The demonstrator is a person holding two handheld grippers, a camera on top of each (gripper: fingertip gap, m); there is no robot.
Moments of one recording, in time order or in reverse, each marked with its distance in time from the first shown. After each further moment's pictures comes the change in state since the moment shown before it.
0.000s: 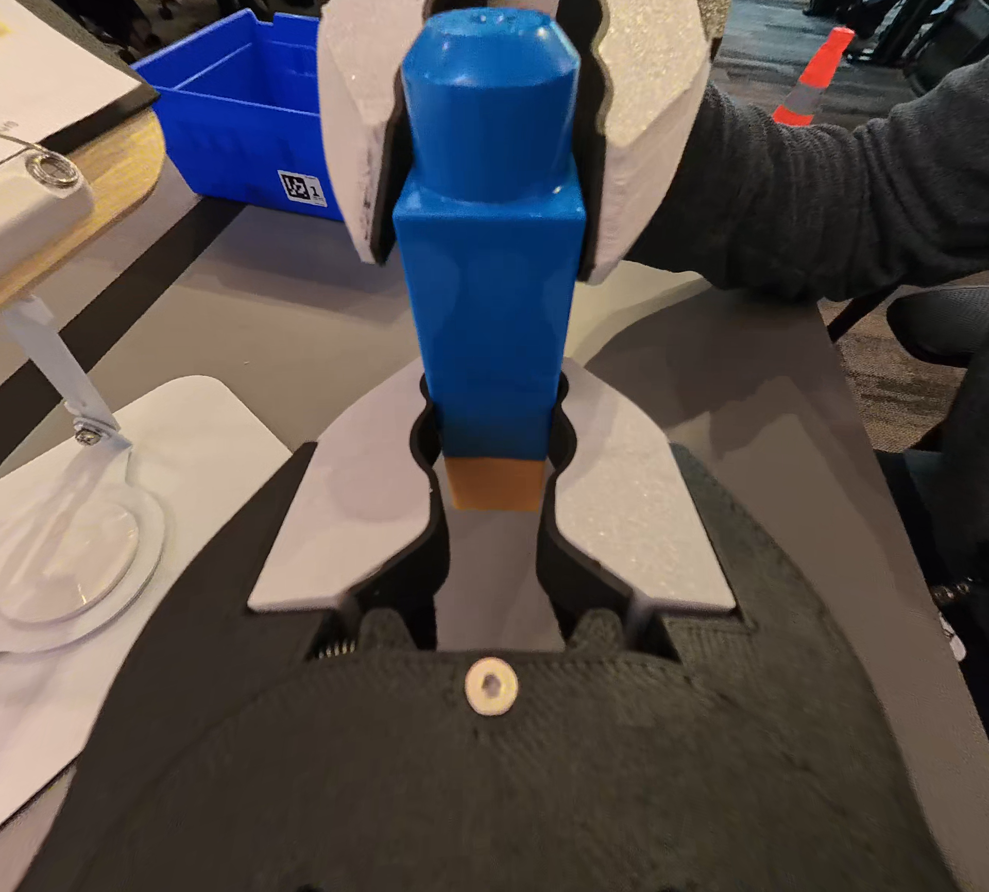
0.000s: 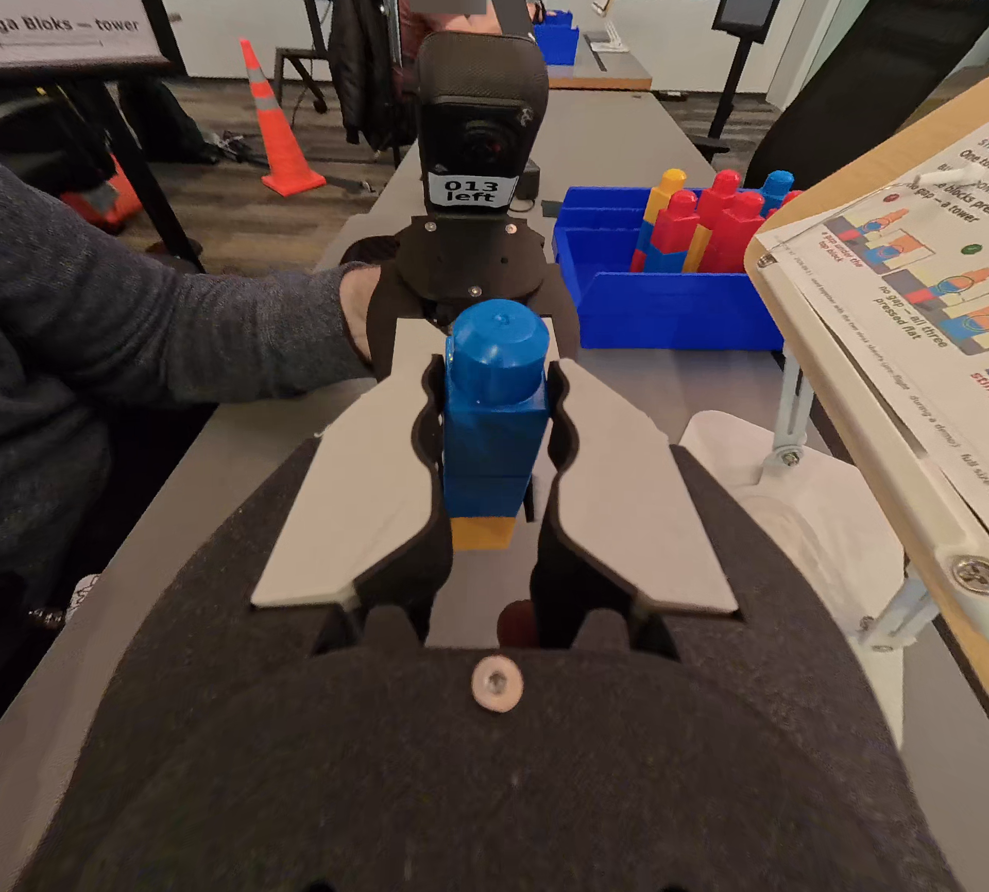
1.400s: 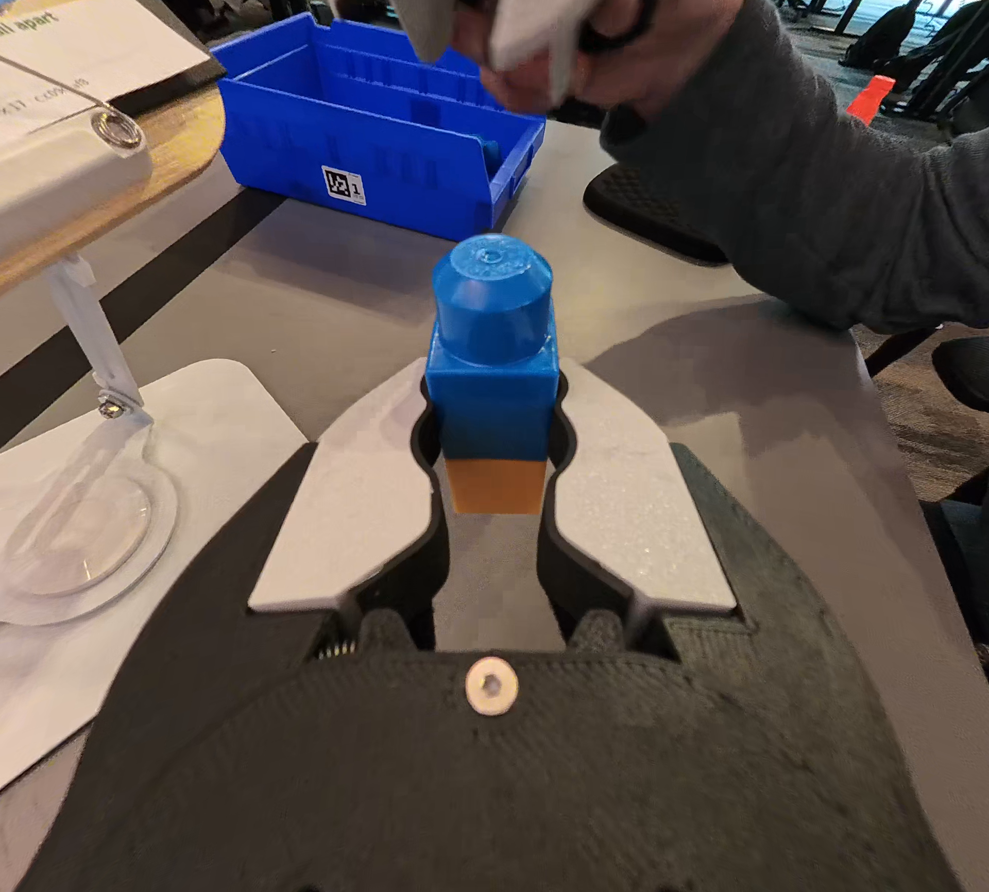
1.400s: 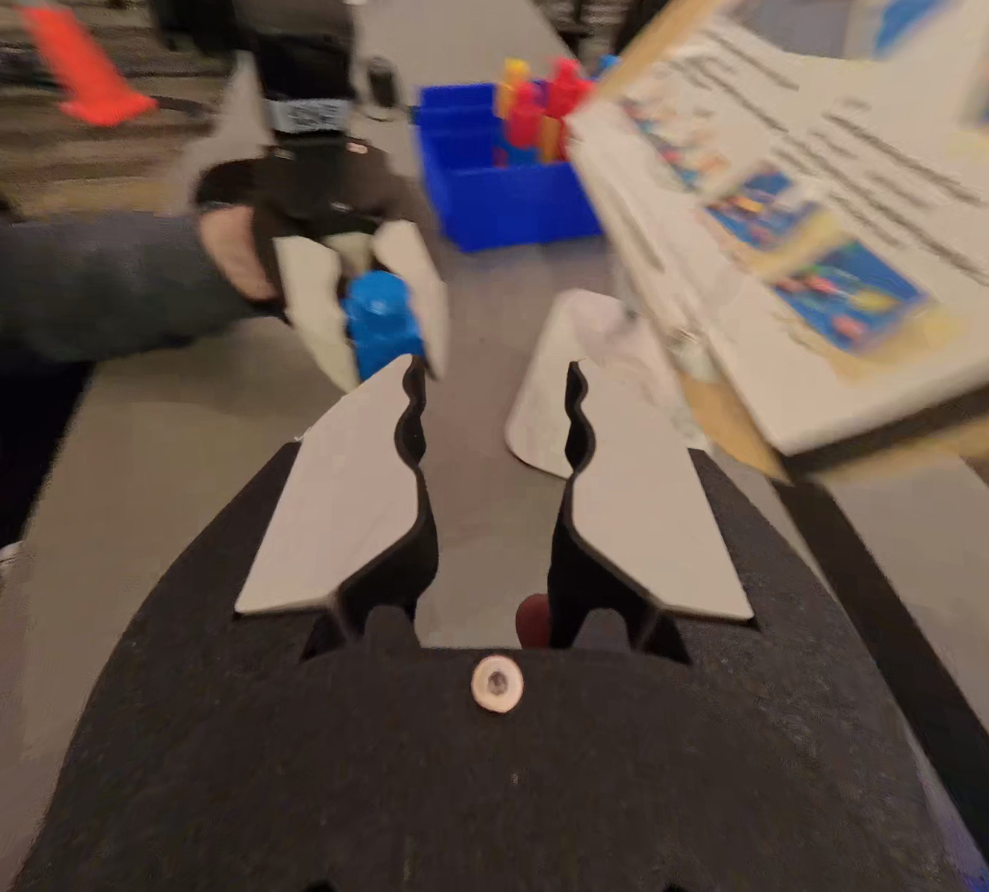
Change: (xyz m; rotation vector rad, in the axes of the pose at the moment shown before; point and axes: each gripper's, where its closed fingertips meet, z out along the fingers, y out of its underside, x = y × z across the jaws) left arm -0.018 0.004 0.005 0.038 -0.065 -0.059; right arm 0.055 0.020 -0.080 -0.168 0.251 0.055
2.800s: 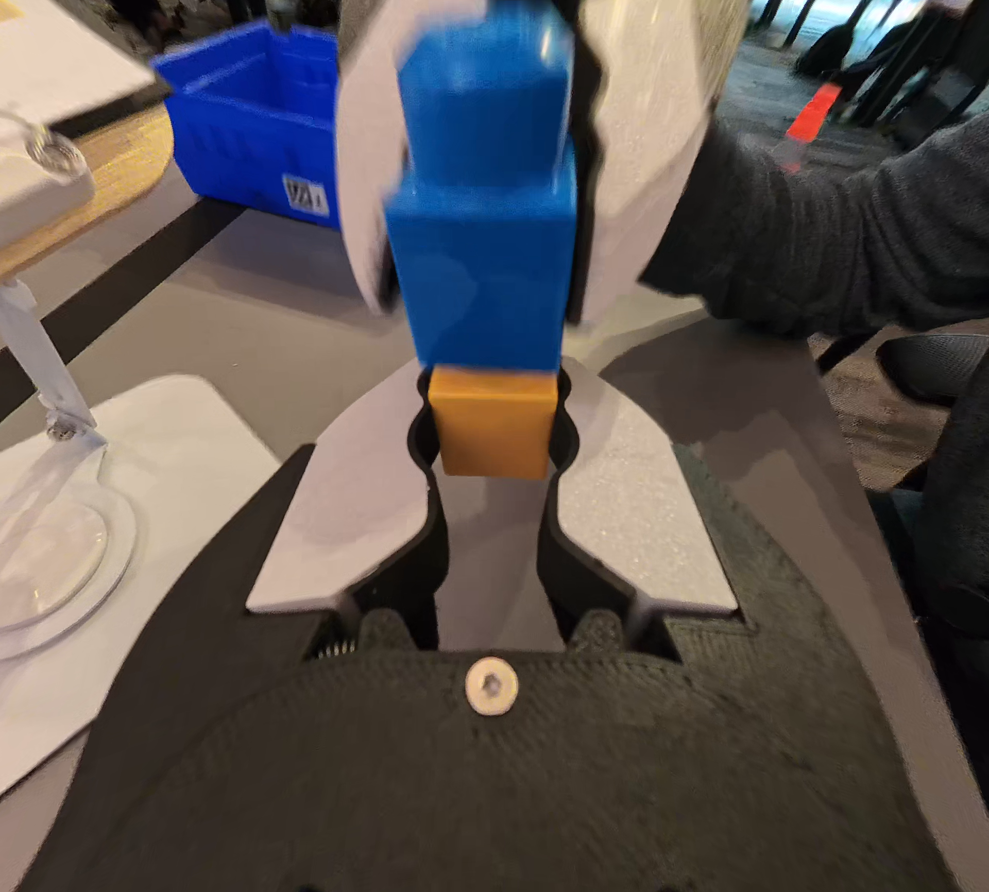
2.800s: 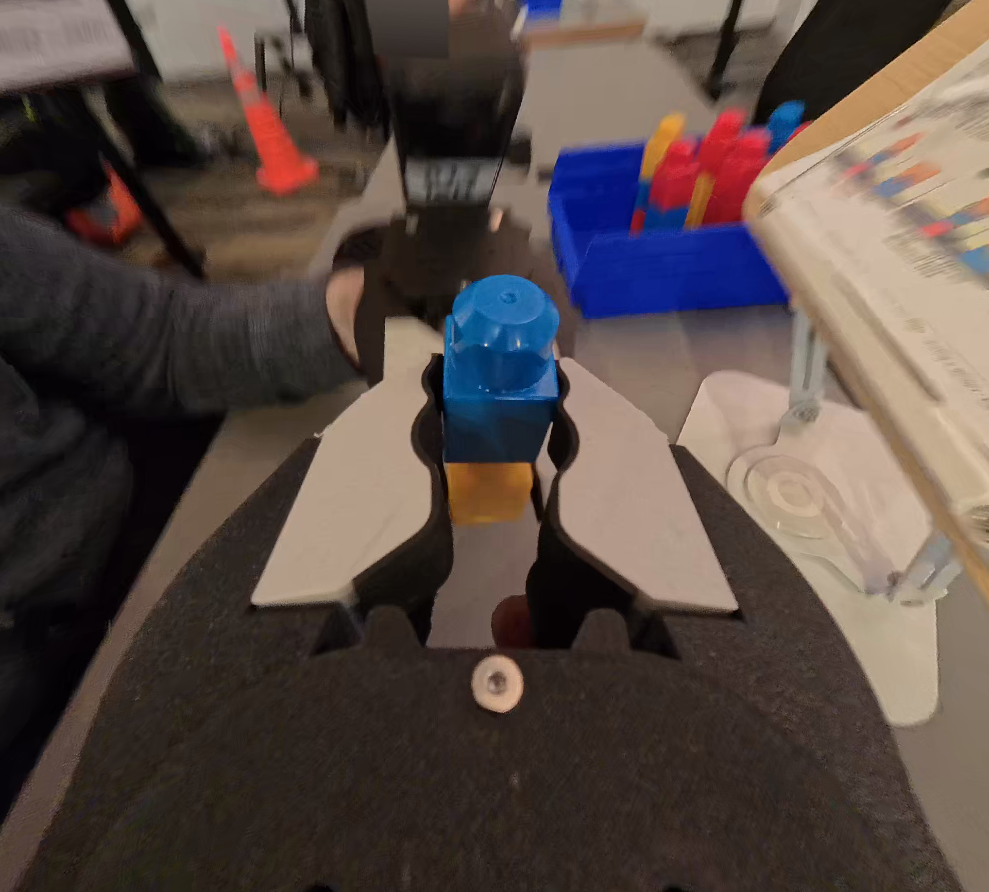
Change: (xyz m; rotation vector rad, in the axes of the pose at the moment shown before) left arm 0.015 -0.006 0.001 -0.002 0.059 -0.005; right arm -0.068 -0.020 0.063 0.104 -0.244 0.034
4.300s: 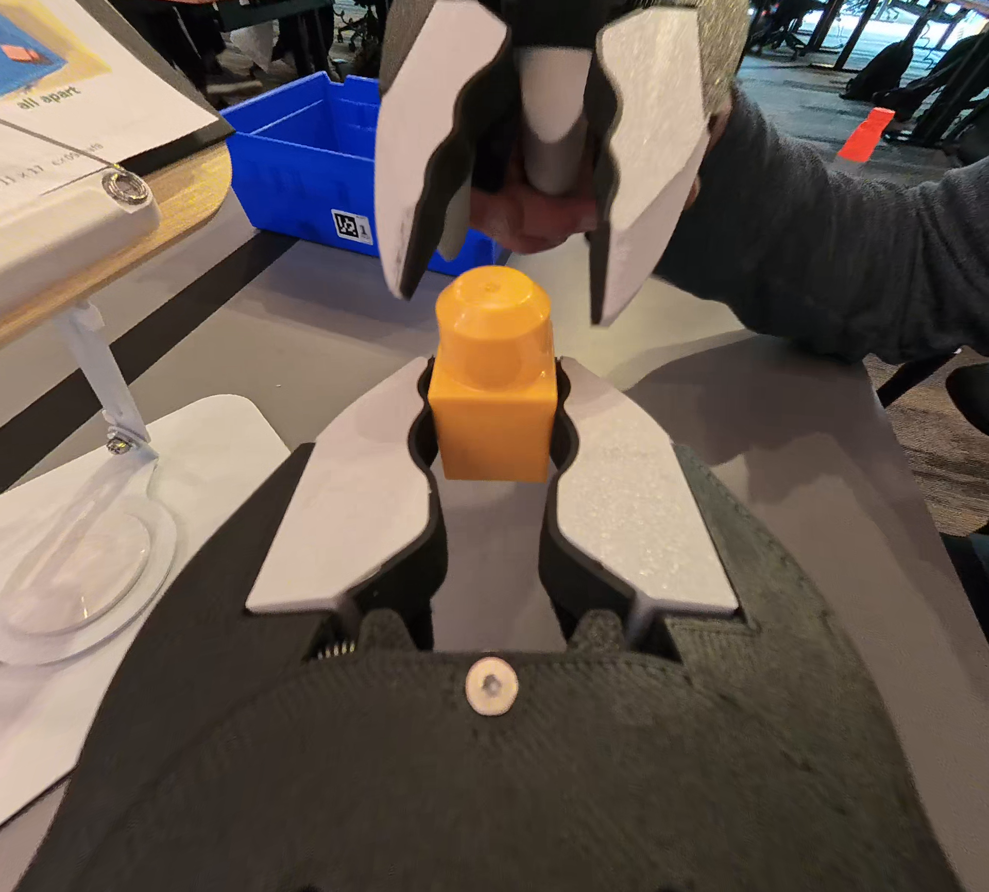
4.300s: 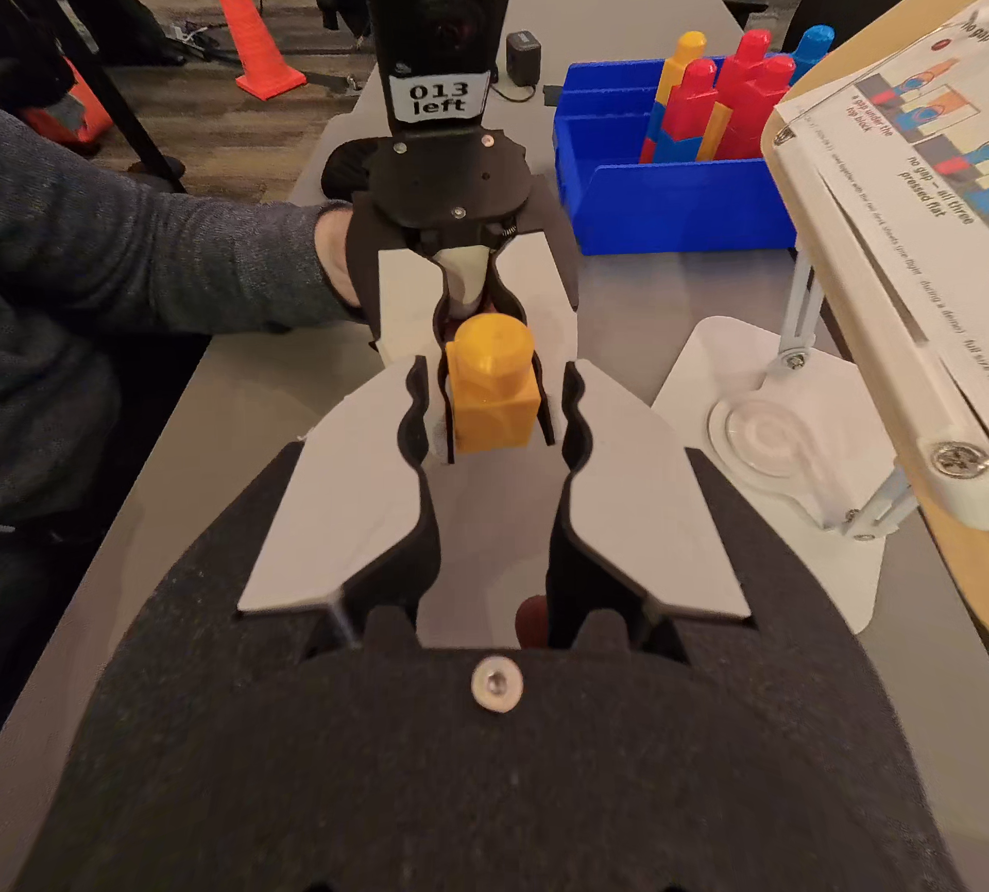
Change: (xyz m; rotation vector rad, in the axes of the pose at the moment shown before) left arm -0.009 -0.006 0.004 0.071 -0.081 0.033; right arm 0.004 0.023 -0.016 -0.138 -0.008 -0.048
